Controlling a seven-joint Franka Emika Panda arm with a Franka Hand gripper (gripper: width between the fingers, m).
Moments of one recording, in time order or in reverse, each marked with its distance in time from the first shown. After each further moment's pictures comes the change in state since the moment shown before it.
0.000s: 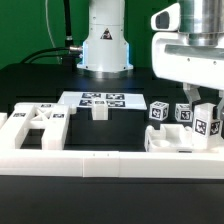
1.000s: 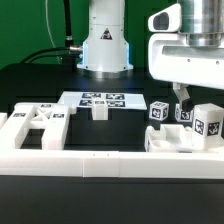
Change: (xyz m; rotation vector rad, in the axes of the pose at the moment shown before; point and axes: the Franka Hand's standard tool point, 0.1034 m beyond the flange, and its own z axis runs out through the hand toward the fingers) arm 0.001 0.000 0.000 -0.002 0.002 -0.429
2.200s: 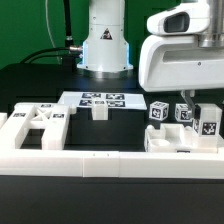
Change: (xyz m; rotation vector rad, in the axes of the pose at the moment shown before) arm 0.002 -0.002 0.002 -0.027 0.018 -0.692
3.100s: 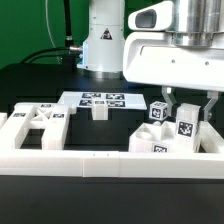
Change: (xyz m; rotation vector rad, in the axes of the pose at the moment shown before) arm 0.004 0.032 -0.002 -0.039 0.022 0.564
